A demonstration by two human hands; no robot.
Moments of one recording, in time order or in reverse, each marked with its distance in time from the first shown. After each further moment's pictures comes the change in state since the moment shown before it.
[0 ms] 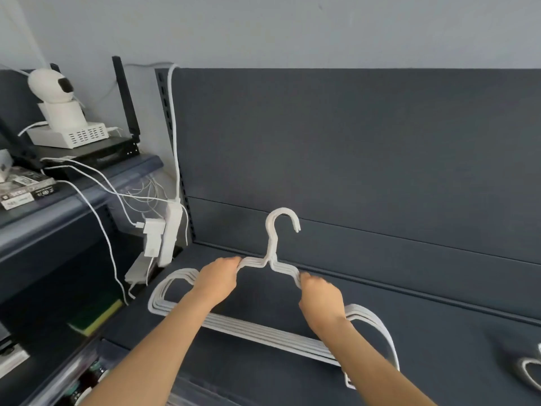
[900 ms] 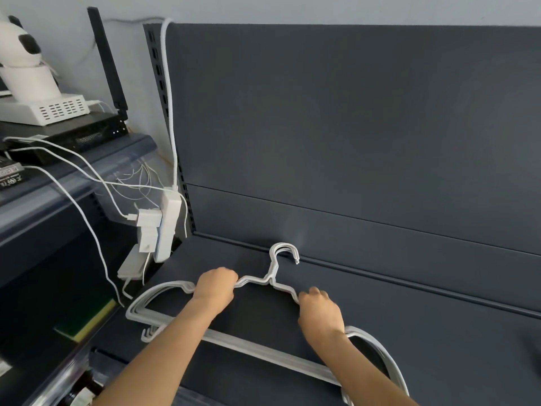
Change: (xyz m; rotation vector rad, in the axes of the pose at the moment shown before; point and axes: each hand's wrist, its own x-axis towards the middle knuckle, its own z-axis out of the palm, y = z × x) left_hand 0.025 -0.039 0.046 0.329 -0.268 -0.048; right_hand 0.021 -0.026 0.055 -0.055 -0.172 0.055
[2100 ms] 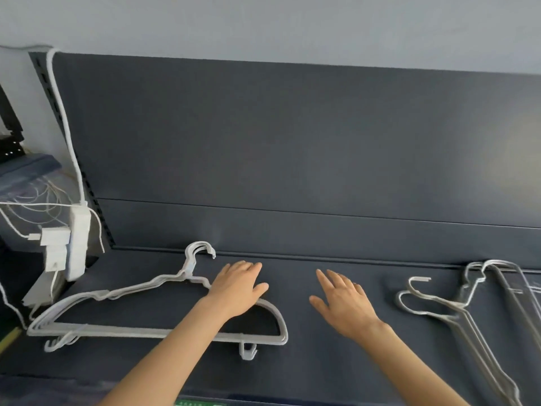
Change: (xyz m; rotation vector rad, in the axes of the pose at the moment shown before) left_hand -0.091 0.181 -0.074 -0.222 0.057 0.449; right_hand -0.125 0.188 -0.046 0.048 0.122 0.115
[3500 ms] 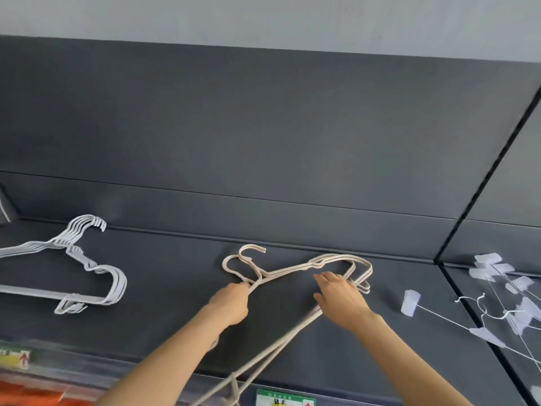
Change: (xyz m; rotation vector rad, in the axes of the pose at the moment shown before) left_hand 0.057 0.326 0.089 -0.121 -0.214 -0.316; right_hand -0.058 0.328 -0.040 -0.047 -0.100 -0.090
